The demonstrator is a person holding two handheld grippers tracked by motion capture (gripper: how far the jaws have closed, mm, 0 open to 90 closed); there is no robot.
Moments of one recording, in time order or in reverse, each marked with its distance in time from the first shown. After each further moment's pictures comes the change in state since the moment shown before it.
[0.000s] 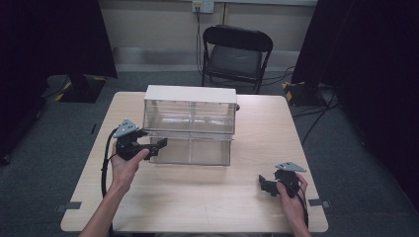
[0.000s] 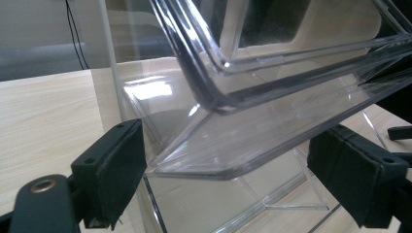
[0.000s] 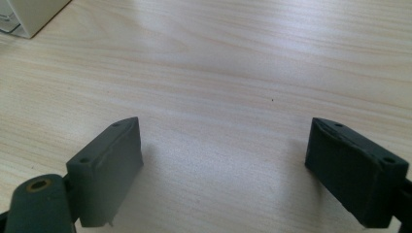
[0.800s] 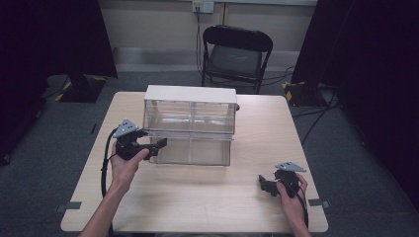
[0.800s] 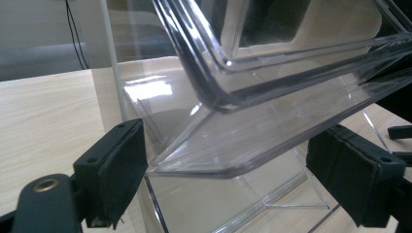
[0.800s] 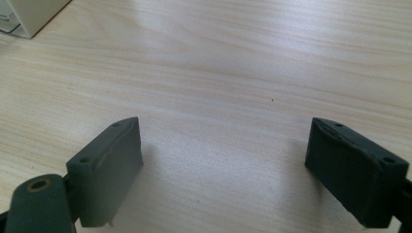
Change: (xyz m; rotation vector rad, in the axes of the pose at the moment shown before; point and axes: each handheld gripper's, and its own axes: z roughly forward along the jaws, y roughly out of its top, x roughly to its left) left arm 0.000 0.000 0.000 0.001 0.000 -0.004; right arm 0.000 0.000 0.000 0.000 0.000 0.000
